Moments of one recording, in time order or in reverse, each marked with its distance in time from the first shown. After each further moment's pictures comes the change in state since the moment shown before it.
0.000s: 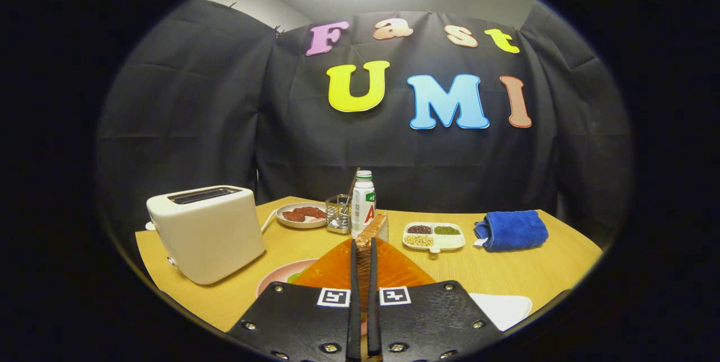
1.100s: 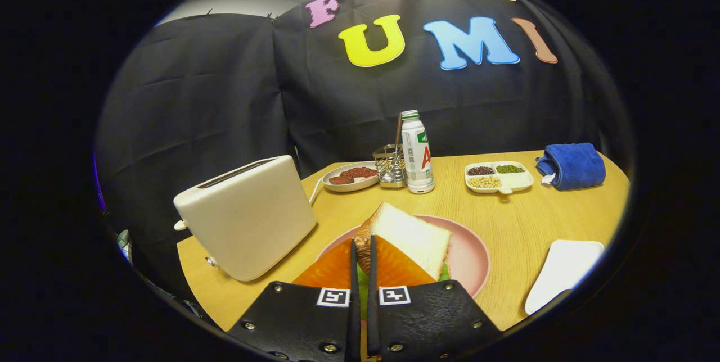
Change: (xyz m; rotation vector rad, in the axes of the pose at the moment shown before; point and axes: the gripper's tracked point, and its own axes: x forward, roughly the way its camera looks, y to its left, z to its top) arm 0.016 0.080 -0.063 0.218 0.225 0.235
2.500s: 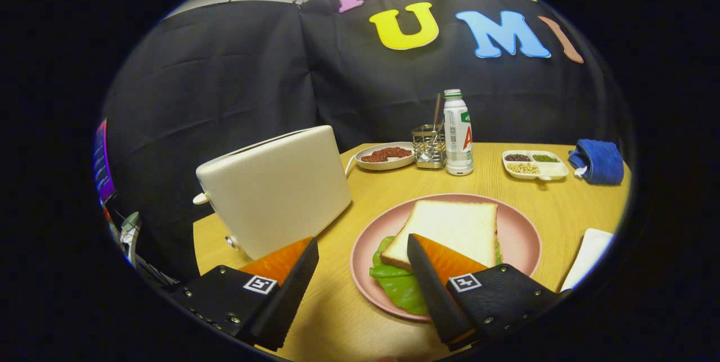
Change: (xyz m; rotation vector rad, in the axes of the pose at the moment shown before) arm -0.002 0.049 -0.027 -0.112 0.059 0.118
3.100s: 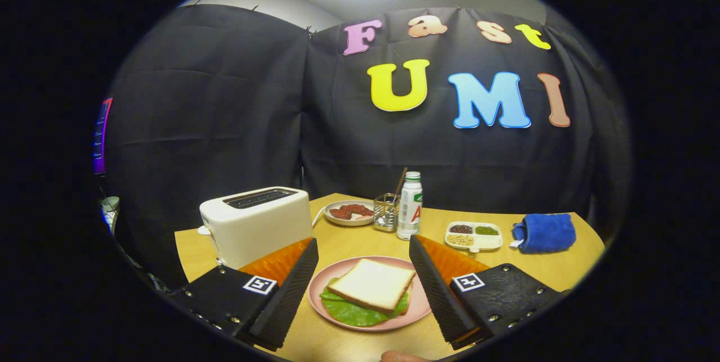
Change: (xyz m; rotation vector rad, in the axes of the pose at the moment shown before) arm -0.093 -0.063 0.103 -0.117 -0.234 -0.166
